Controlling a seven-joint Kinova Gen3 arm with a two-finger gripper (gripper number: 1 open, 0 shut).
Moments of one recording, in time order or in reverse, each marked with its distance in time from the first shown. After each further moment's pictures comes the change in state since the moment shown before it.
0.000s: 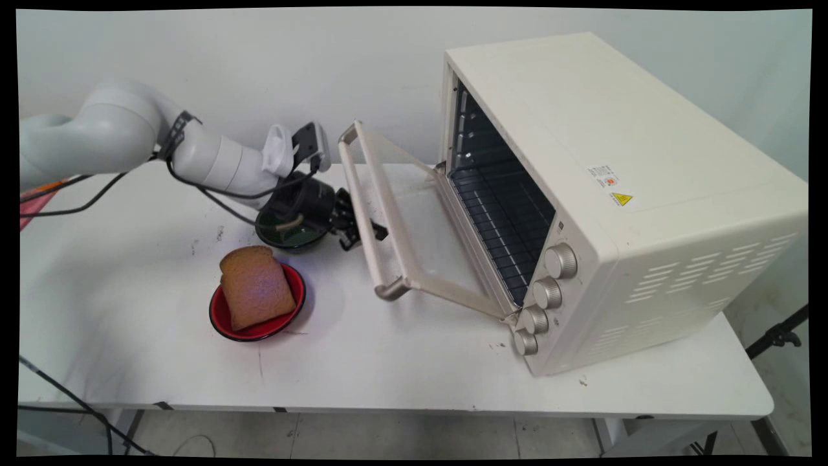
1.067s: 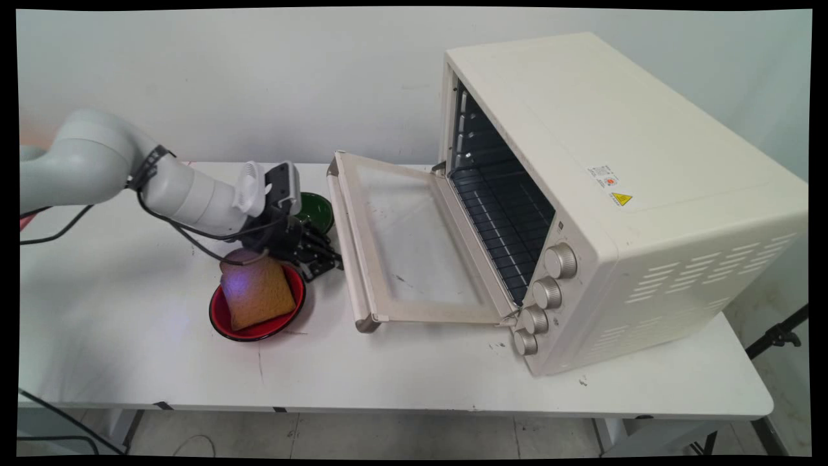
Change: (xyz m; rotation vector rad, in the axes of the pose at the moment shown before) arm -0.062 0.010 -0.008 0.031 -0.130 0.046
